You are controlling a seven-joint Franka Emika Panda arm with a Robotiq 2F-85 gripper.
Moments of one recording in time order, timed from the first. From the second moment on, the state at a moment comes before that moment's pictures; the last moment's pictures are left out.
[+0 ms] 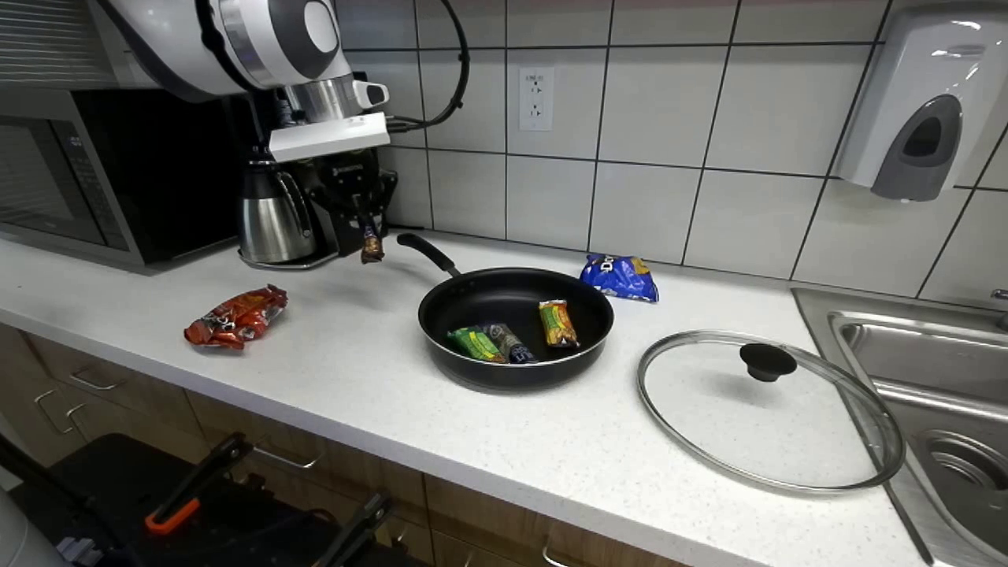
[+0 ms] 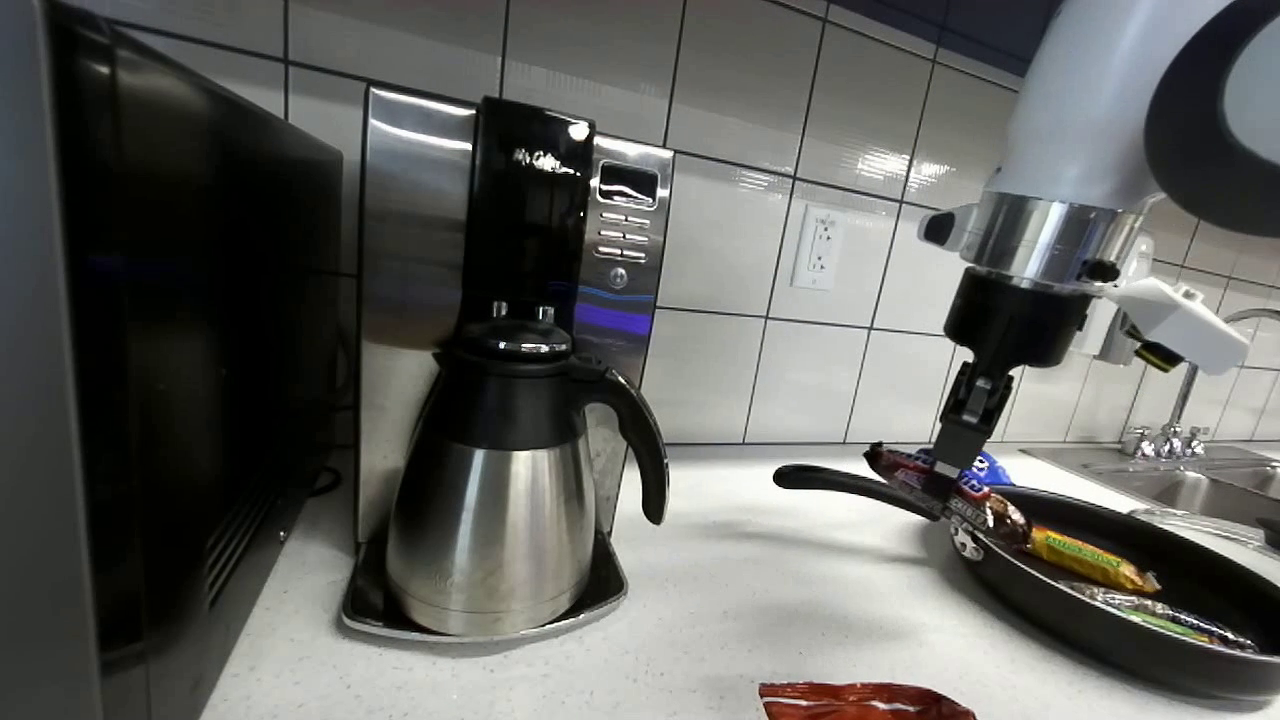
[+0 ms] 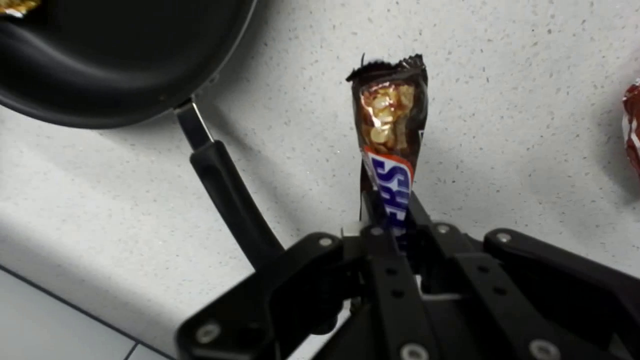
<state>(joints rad) 0.11 0.02 0.09 -2.43 -0.22 2.60 -0.26</state>
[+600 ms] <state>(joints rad) 0.03 -0.10 -0.01 -2.56 -0.21 2.61 -0.26</state>
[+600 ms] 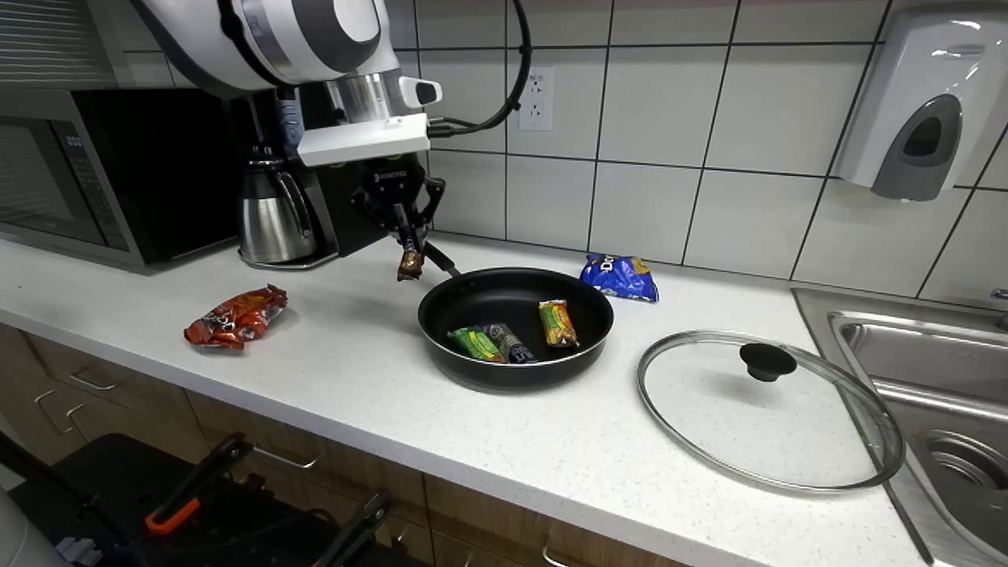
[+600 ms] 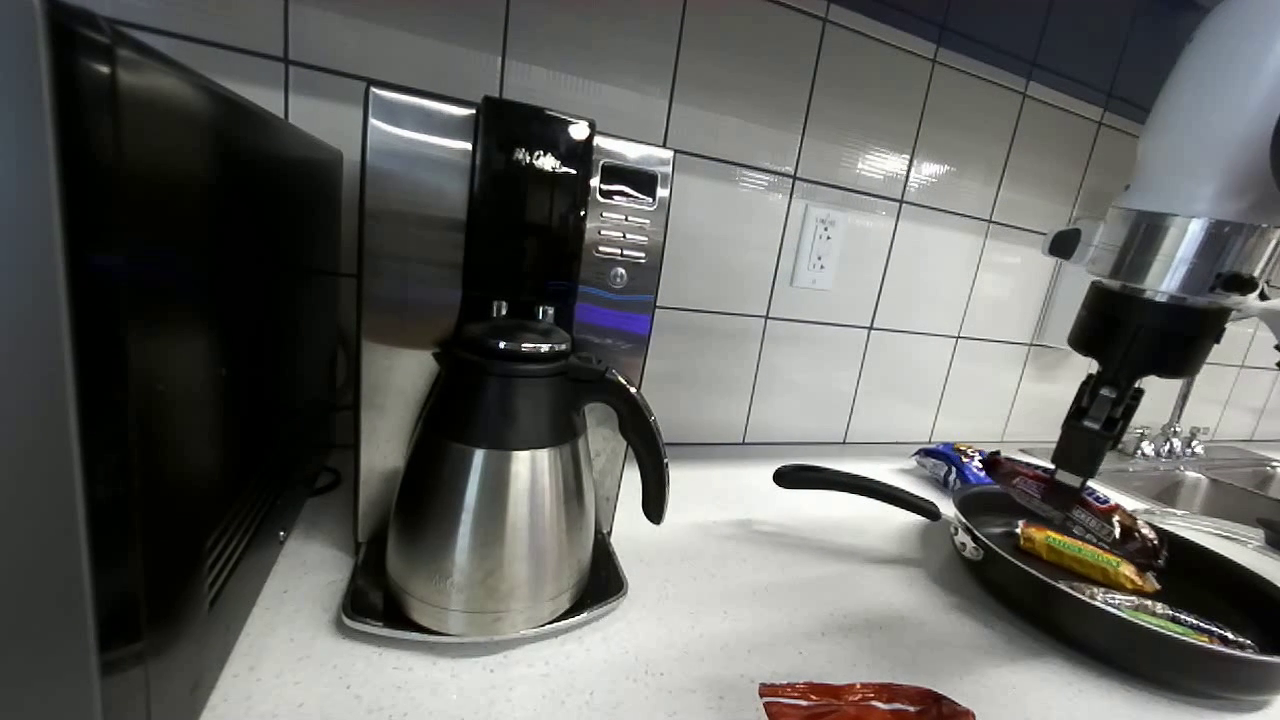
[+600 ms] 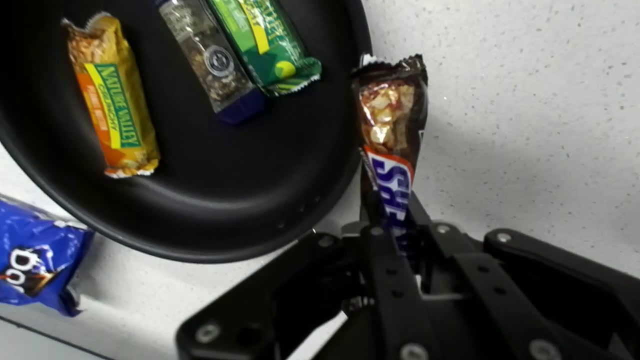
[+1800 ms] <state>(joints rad) -0.11 0.07 -0.16 -2.50 -0.16 2.79 -0.87</state>
